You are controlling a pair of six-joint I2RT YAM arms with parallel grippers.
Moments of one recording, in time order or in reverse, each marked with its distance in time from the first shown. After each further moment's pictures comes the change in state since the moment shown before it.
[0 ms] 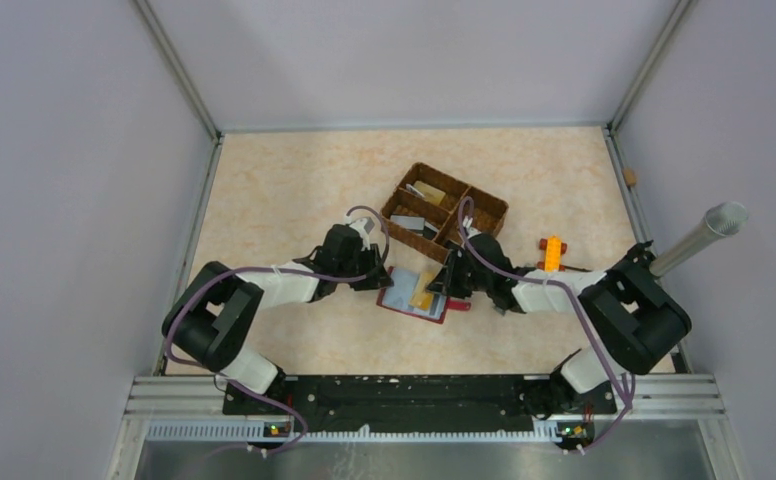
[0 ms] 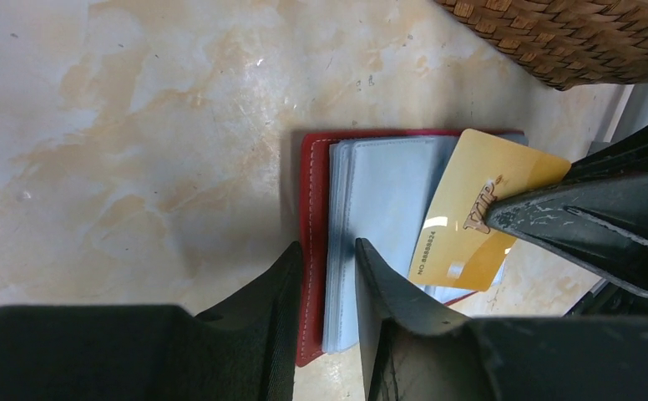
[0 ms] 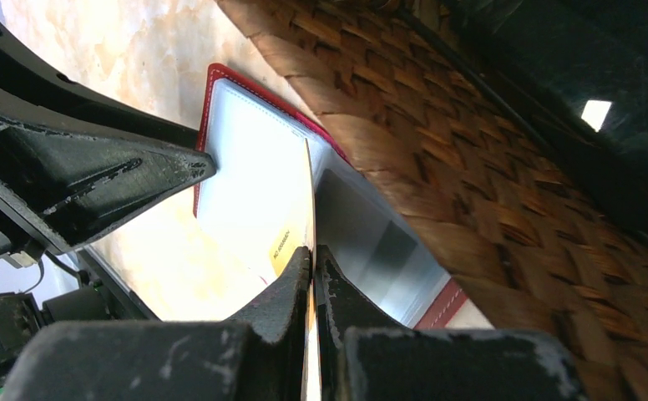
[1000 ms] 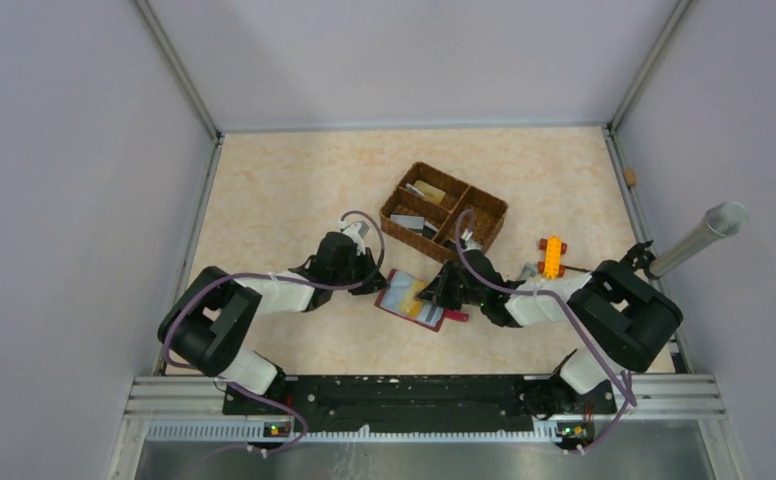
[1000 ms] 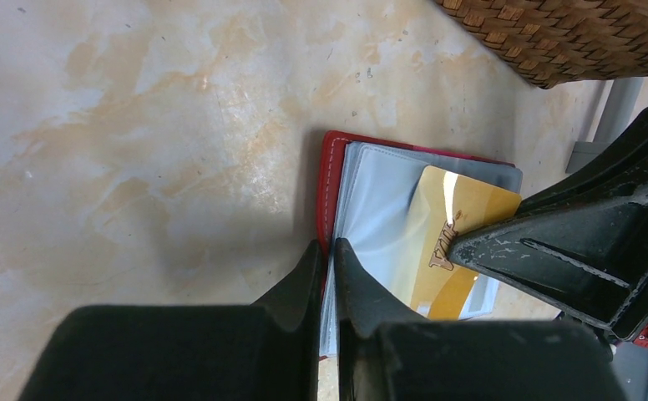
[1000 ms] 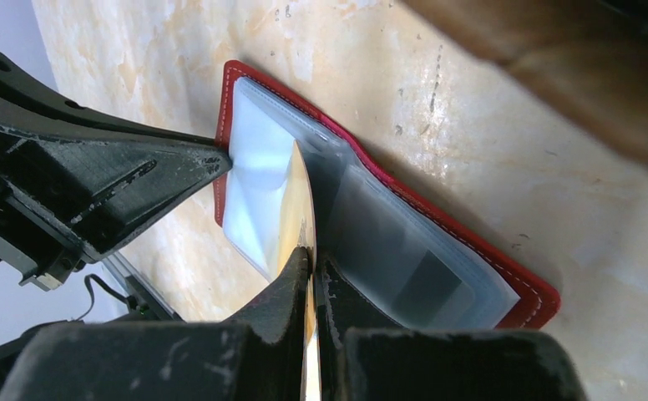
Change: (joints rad) left arm 0.006 -0.027 -0.093 0.128 0.010 -0.029; right arm 0.129 0.034 -0.068 0.145 0.123 0.234
